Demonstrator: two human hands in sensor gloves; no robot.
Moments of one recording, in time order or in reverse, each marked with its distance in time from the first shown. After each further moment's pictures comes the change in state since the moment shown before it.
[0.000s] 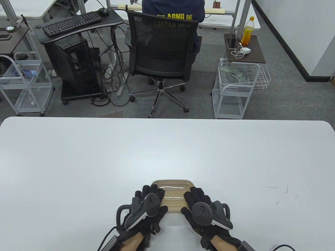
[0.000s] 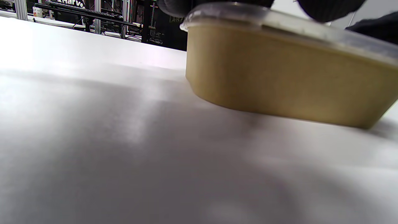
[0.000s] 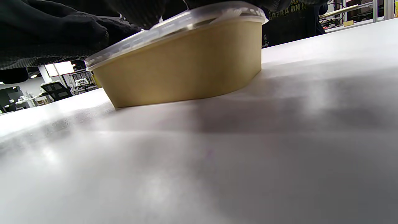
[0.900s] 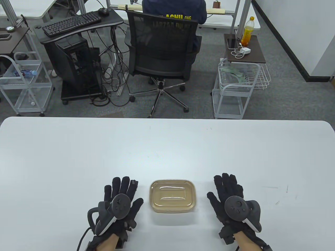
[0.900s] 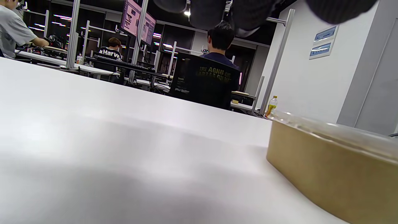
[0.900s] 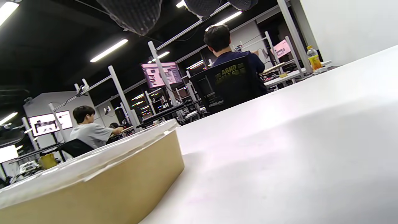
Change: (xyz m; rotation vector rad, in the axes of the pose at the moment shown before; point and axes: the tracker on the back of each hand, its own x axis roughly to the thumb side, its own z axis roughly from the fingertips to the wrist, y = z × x) left_hand -0.080 0.042 0.029 0.249 0.107 0.051; right_hand -0.073 -0.055 0.036 -0.320 0.215 -0.142
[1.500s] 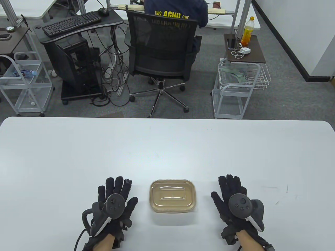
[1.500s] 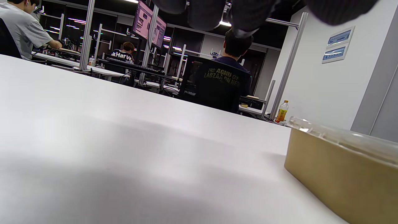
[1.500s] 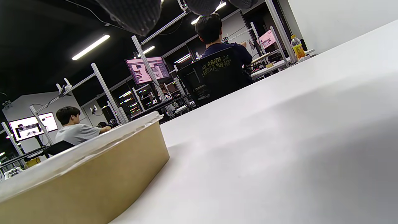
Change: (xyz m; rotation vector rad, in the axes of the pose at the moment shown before) left_hand -0.010 0.003 0.001 0.007 0.040 0.012; right_hand -0.011 0.005 -0.002 0.040 0.059 -0.021
